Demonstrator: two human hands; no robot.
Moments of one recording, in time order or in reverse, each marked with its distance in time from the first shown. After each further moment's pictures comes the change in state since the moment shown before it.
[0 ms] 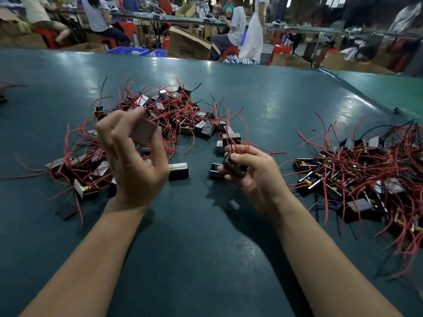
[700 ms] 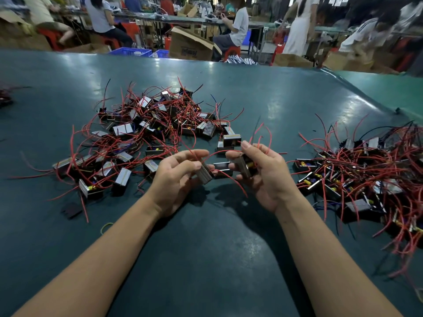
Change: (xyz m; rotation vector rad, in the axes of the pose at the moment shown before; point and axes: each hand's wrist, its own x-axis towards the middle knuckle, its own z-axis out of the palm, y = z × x) left_hand -0.015 0.033 0.013 -1.129 -0.574 -1.411; right_hand -0.003 -0.011 -0.011 -0.033 0.036 -0.009
